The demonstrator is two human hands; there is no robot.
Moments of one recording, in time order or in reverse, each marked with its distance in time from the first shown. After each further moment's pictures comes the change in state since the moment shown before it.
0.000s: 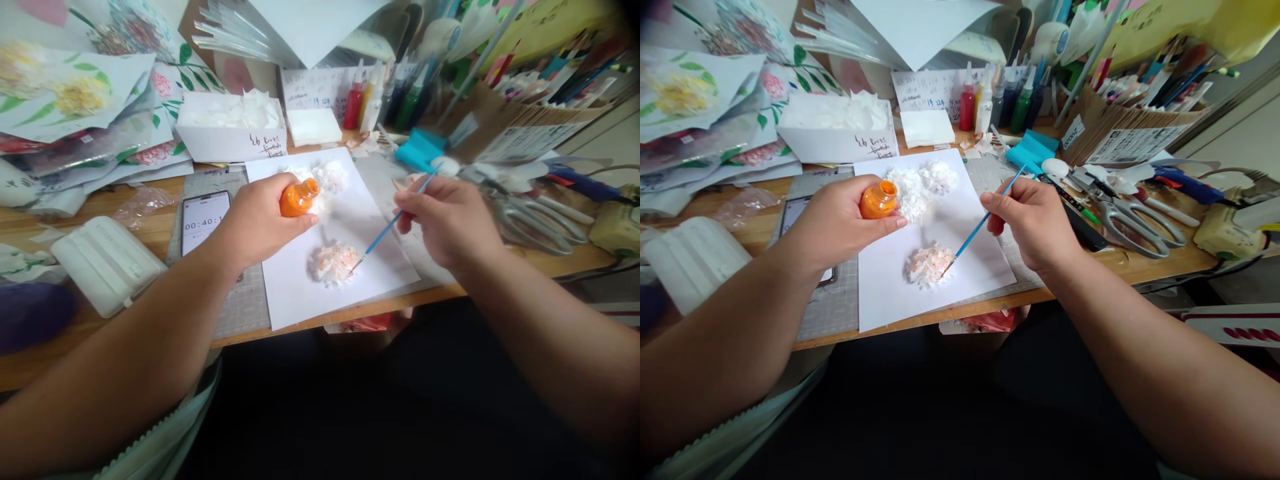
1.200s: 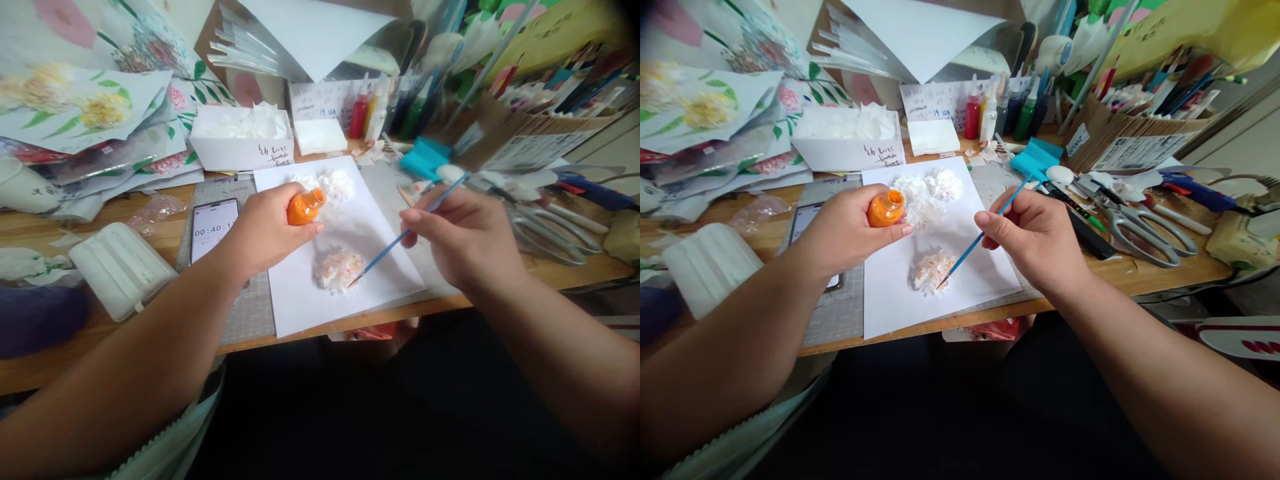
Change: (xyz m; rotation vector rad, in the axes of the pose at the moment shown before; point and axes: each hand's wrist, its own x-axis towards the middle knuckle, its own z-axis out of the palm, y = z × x) left_hand -0.001 0.004 0.000 0.023 0.011 -0.004; right_hand -0.016 -0.007 0.000 -0.081 -0.083 -0.174
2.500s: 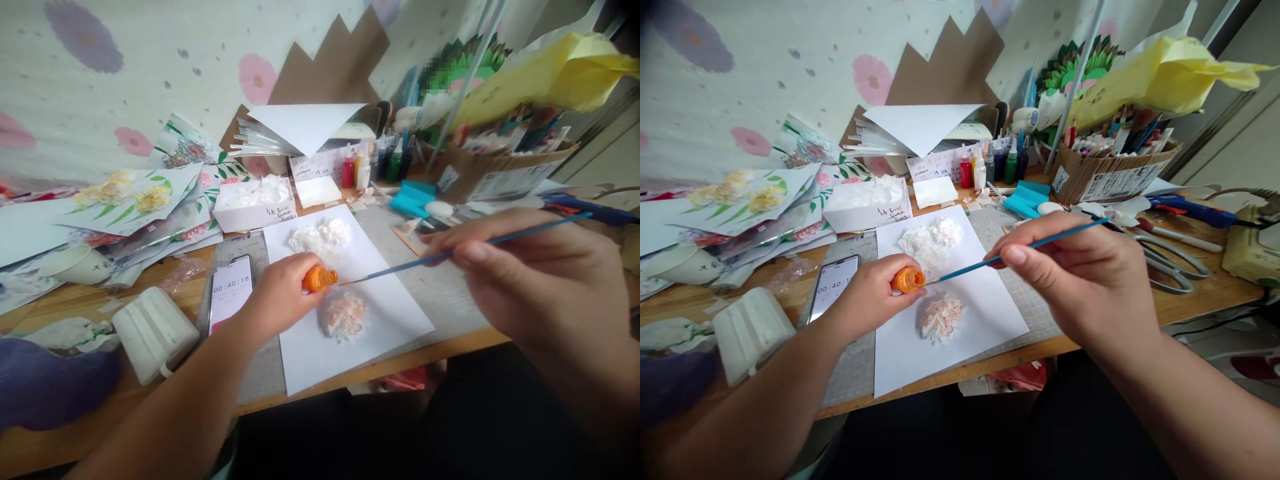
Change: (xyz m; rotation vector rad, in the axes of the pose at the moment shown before) left_hand -0.003 -0.004 0.004 0.150 -0.124 0.243; right_hand -0.010 -0.048 -0.015 -0.013 0.202 -0.201
